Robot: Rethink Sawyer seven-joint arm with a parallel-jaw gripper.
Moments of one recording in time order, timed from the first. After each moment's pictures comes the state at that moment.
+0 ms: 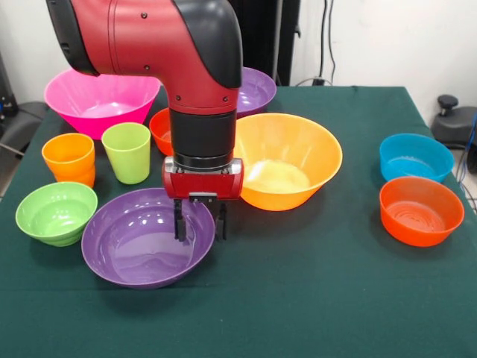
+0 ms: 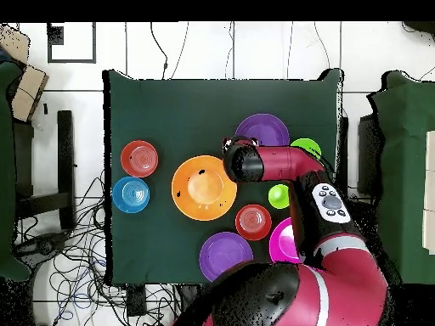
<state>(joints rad) -0.50 -0.40 0.26 1.44 -0.46 0.29 1.77</state>
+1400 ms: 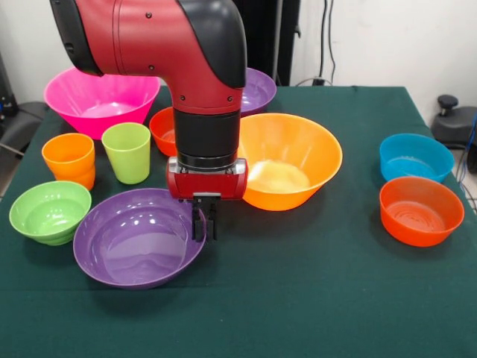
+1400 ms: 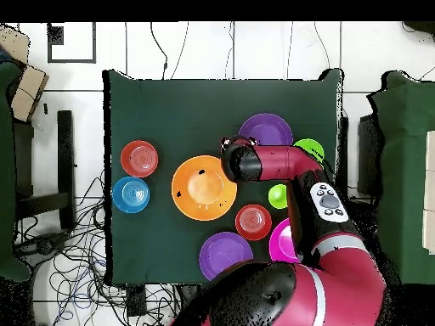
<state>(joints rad) -0.49 -0.40 0.26 1.44 -0.46 0.29 1.77</state>
